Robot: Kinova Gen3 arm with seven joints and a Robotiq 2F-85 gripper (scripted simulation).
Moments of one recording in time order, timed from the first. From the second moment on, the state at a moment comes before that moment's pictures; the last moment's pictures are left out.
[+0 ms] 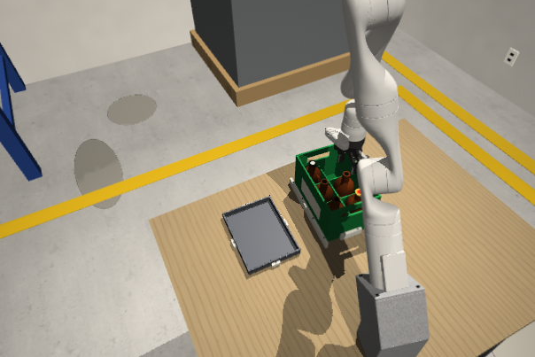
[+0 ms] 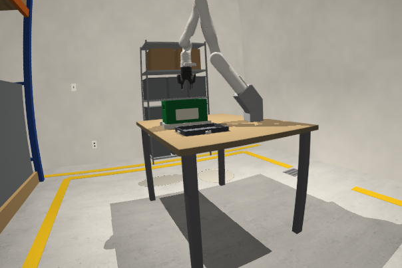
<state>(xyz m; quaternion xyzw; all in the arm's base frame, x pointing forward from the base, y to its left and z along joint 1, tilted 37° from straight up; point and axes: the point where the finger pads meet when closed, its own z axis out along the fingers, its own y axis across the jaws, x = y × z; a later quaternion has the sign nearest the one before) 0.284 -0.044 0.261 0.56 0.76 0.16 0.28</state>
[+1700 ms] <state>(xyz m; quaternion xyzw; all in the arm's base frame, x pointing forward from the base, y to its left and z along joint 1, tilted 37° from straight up) 0.264 -0.082 0.207 0.36 0.90 0.08 0.25</state>
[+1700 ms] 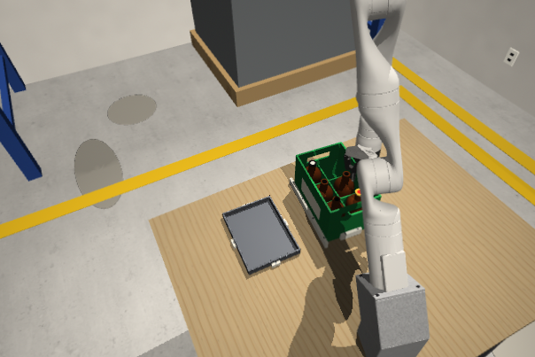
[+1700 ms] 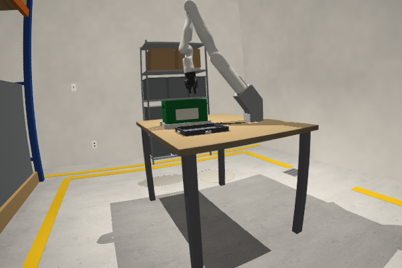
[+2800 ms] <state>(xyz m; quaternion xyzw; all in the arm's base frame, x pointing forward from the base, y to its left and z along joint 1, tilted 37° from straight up) 0.265 -0.083 0.206 0.33 0.91 0.09 0.25</state>
